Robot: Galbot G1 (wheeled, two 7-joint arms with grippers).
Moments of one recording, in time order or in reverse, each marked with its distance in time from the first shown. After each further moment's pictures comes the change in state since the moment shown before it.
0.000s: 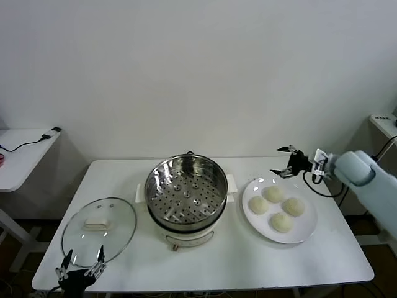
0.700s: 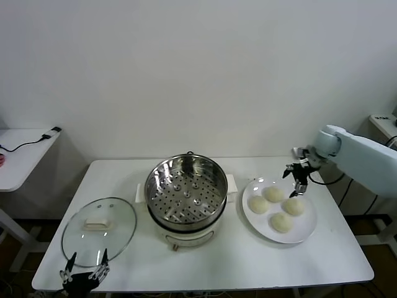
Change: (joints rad) left arm 0.003 -0.017 0.018 0.018 0.041 -0.006 0.003; right arm 0.247 0.261 -0.571 -0.338 0.048 -0.053 -0.118
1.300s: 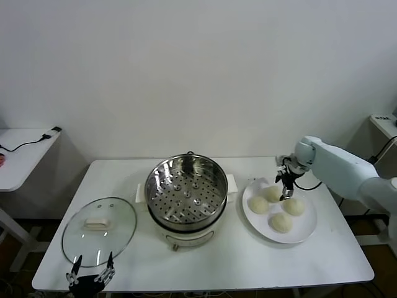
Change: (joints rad) left arm -0.002 -0.011 0.028 0.017 0.012 -0.006 -0.002; right arm -0.105 0.149 0.079 -0.193 -0.030 -0.023 0.043
